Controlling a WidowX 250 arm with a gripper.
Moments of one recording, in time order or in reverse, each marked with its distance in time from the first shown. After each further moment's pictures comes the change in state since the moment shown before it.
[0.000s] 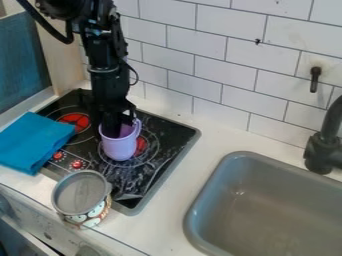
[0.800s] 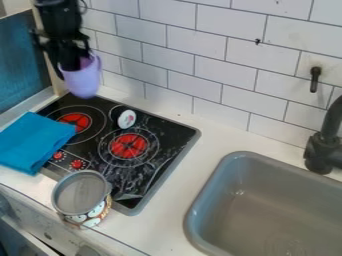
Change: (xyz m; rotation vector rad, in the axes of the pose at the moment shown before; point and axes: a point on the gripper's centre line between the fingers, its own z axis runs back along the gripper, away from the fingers) arm 0.016 0.089 0.074 -0.022 -0.168 0.121
